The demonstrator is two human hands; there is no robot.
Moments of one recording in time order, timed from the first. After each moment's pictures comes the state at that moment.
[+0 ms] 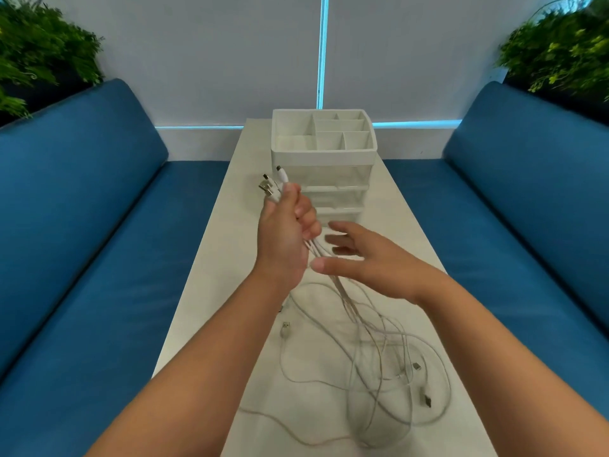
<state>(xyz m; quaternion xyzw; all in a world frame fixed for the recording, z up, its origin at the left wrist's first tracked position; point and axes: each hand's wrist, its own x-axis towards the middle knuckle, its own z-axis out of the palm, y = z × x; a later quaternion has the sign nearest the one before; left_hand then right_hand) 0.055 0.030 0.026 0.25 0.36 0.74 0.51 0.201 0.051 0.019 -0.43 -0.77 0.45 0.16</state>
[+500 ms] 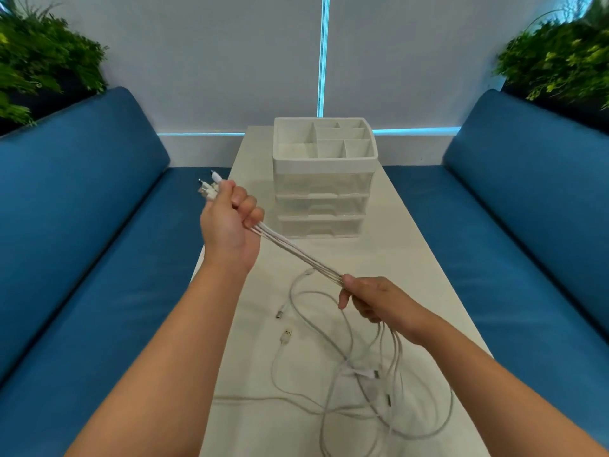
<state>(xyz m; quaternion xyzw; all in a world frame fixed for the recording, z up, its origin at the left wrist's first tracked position) -0.017 0.047 0.025 0.15 0.30 0.82 0.46 0.219 0.053 -0.044 -0.41 -0.67 0.59 0.18</state>
